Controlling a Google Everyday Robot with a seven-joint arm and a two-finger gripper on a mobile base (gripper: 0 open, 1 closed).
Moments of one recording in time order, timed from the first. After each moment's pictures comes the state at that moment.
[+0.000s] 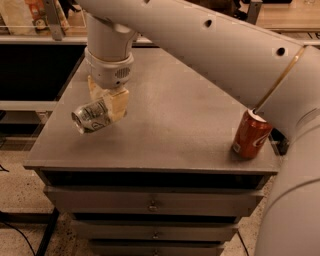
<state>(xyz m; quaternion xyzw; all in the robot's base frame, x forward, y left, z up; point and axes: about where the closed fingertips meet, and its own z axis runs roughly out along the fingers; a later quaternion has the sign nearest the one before) 0.542 0.118 0.884 -0.92 0.39 0.02 0.11</state>
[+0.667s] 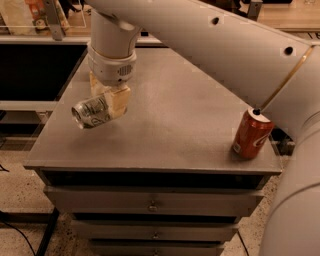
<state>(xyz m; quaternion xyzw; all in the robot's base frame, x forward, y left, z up) 0.546 0.117 0.891 -0.91 0.40 0.03 0.13</state>
